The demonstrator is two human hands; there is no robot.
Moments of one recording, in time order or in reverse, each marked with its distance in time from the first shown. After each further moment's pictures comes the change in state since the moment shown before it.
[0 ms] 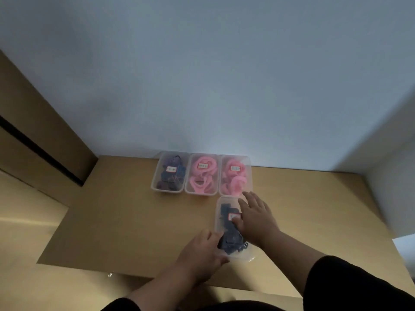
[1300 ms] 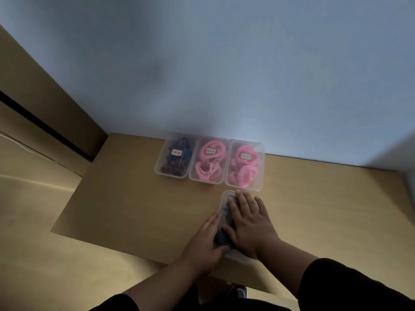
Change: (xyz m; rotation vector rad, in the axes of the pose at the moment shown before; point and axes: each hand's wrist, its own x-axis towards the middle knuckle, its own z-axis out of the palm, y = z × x) left_hand 0.011 0.001 0.021 -0.342 0.091 -0.084; right_hand 0.002 0.001 0.053 -0.137 0.145 -0.291
